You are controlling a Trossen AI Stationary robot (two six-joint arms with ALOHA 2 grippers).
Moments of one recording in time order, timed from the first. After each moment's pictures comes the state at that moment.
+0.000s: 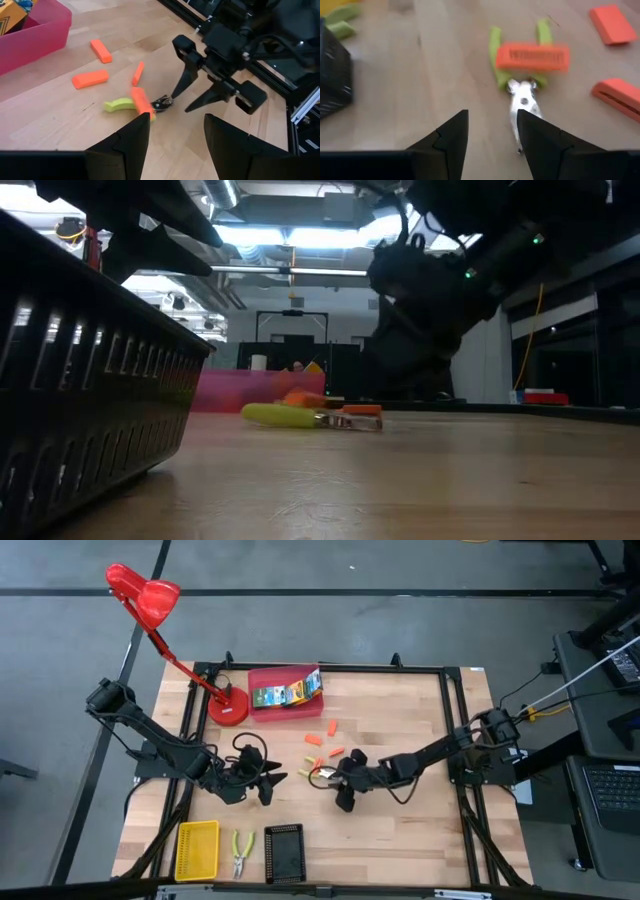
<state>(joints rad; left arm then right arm) -0.55 1.21 0.64 -0.07 -0.79 -1.01 0.30 1.81 0.82 0.25 0.31 0.57</state>
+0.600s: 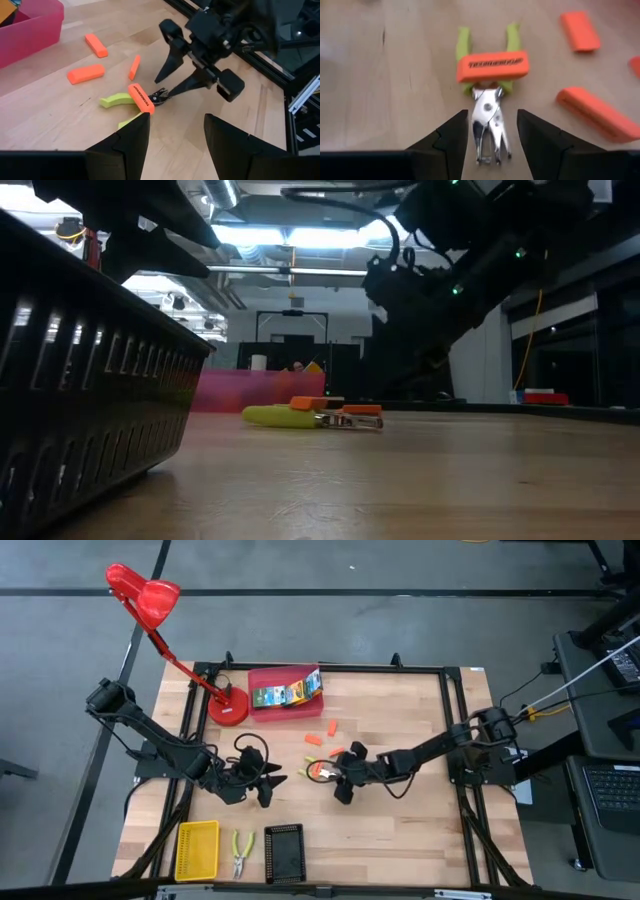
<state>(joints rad) -0.55 1.21 0.64 -0.08 -0.75 -0.99 0.24 1.83 0.82 0.23 0.33 0.48</state>
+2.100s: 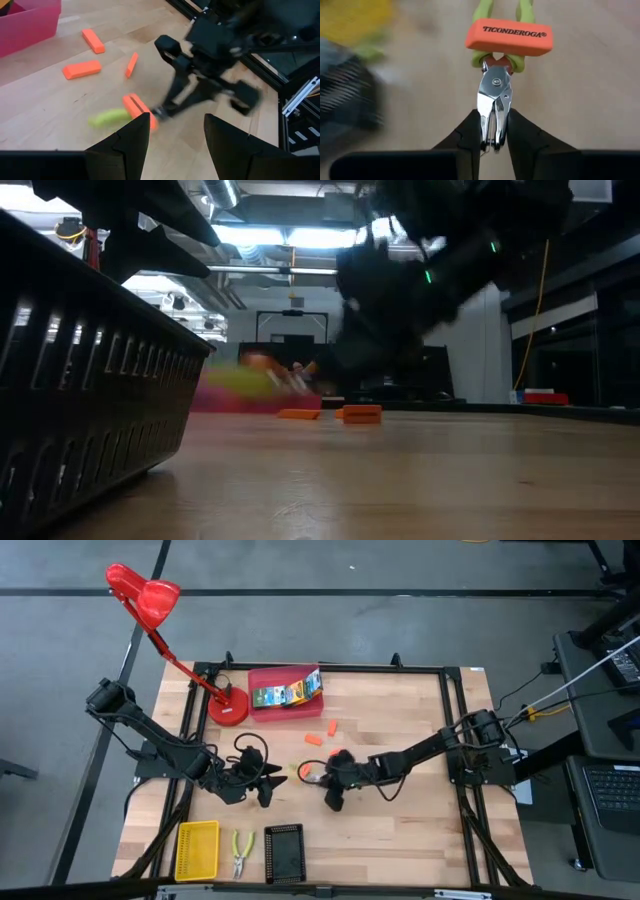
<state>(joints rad) -0.55 1.21 0.64 -0.07 -0.74 -1.03 0.24 1.91 0.94 0.32 0.18 0.57</state>
